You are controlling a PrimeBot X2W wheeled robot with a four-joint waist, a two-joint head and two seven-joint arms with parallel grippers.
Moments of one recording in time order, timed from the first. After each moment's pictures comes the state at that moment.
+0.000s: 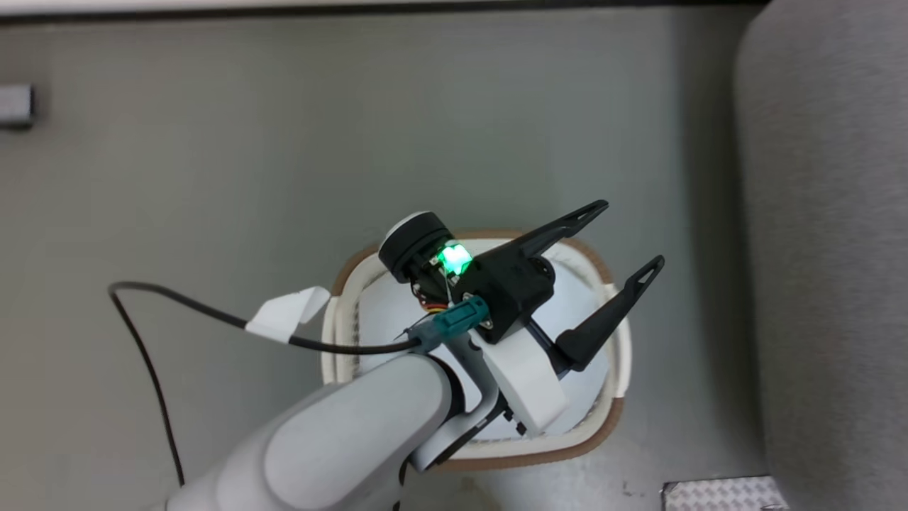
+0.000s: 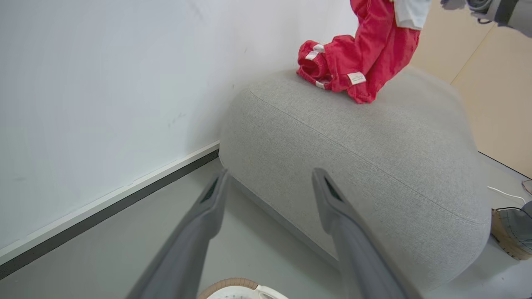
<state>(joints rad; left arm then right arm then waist) -0.86 0.24 -0.97 0.03 -0.48 0.07 -0.02 -1.00 -0.81 -0.36 0.76 0.42 0.13 -0.17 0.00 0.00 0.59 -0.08</state>
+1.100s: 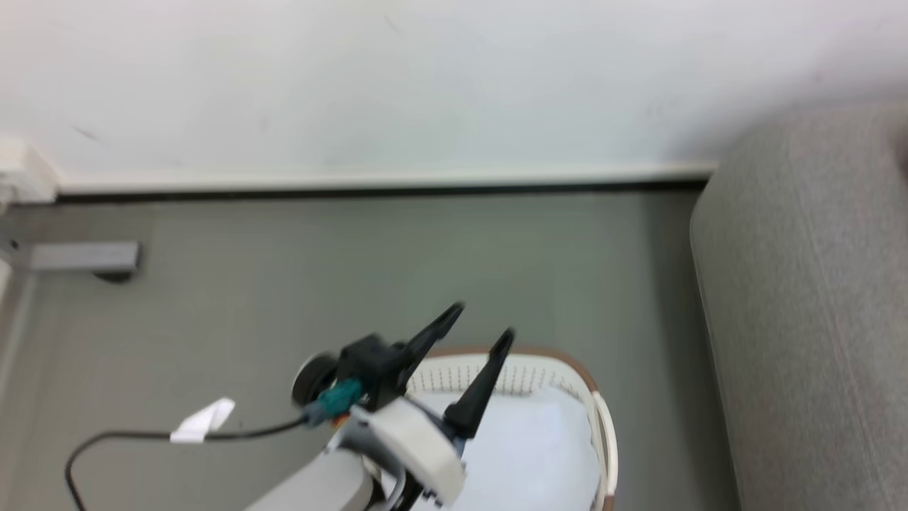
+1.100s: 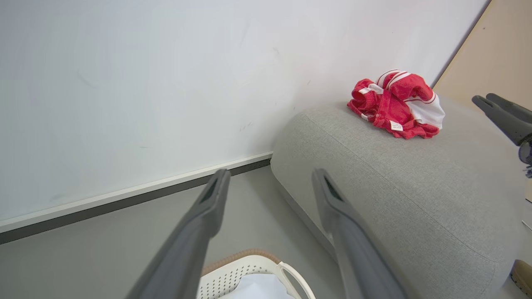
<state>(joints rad) -0.57 0.31 -0.90 0.16 -0.63 0.14 -0.20 -0.18 -0.29 -0.29 0.24 0.23 0.13 -0.26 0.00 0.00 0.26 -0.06</state>
